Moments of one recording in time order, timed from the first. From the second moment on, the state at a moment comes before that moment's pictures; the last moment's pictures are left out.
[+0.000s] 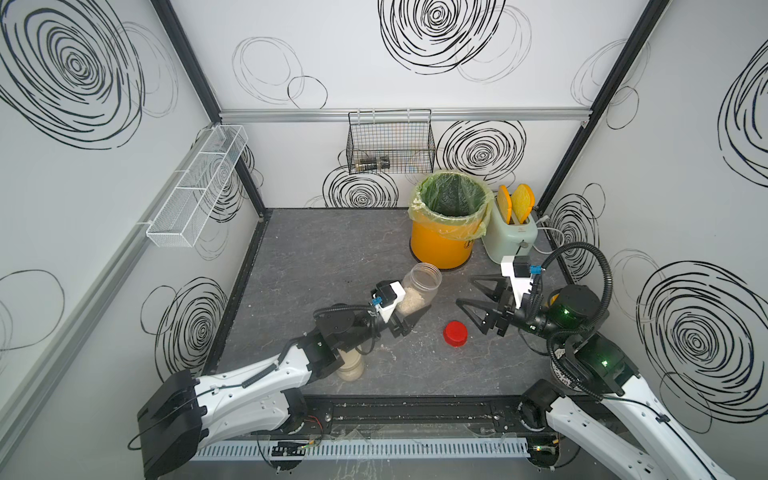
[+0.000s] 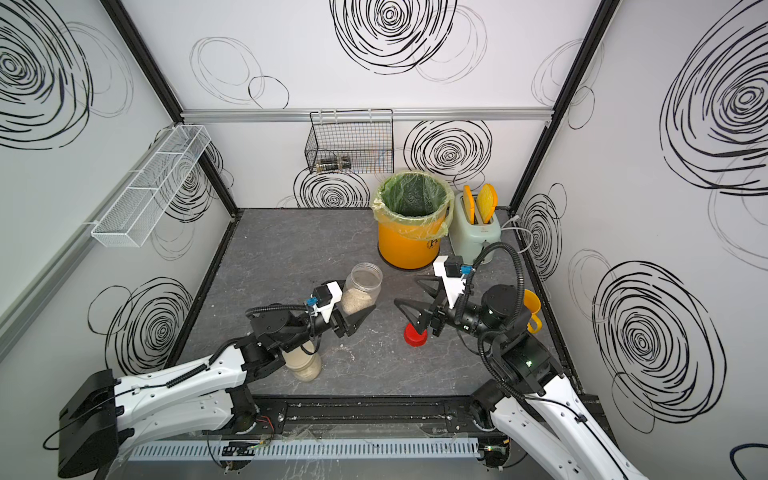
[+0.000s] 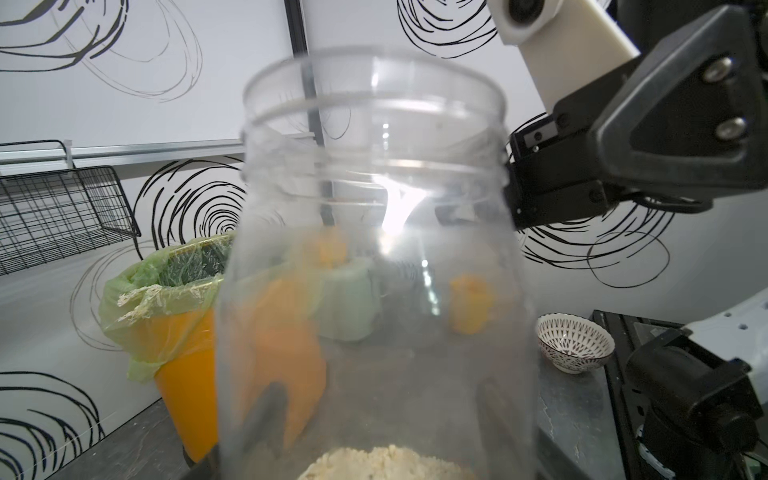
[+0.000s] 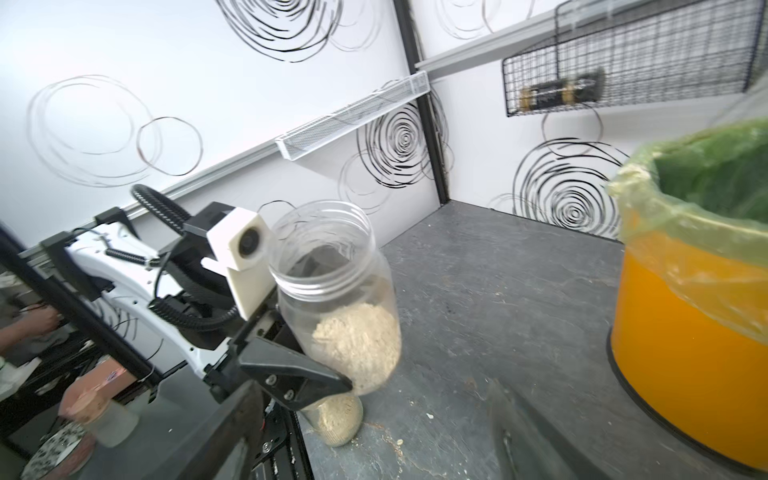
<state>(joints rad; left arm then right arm) -0.93 1.02 0.51 0.65 0.12 0.09 0.60 0.61 0.82 -0.26 -0.51 0.30</state>
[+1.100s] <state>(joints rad) -0.96 1.06 0.52 0.60 0.12 0.28 0.74 1.10 1.40 -0.92 -0.37 0.32</state>
